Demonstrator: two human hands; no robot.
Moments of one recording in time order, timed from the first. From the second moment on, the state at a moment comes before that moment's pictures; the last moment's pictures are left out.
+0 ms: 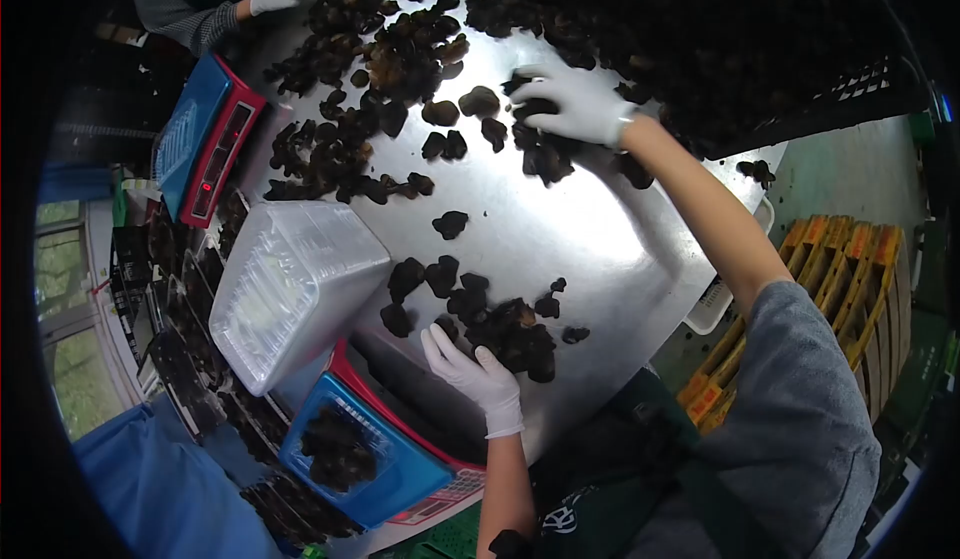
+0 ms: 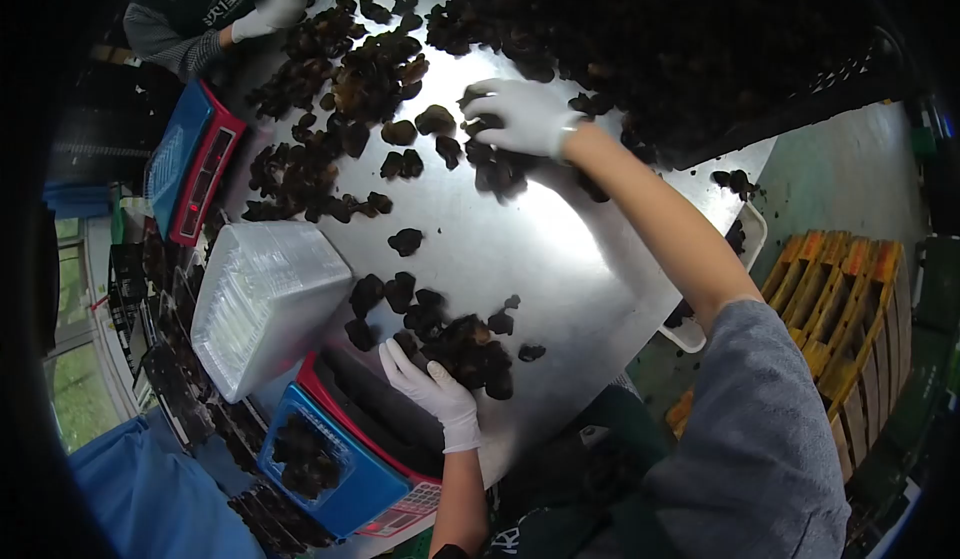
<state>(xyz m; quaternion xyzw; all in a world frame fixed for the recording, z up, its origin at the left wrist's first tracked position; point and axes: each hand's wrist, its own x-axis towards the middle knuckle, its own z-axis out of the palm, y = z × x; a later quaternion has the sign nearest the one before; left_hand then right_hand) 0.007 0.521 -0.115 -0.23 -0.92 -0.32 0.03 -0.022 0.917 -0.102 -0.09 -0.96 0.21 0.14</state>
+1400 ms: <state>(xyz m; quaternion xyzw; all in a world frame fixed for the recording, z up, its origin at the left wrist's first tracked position) -0.037 0.575 -0.079 -0.39 -0.85 -0.35 0.07 0.331 0.794 -0.060 -0.48 -0.86 0.01 0.17</state>
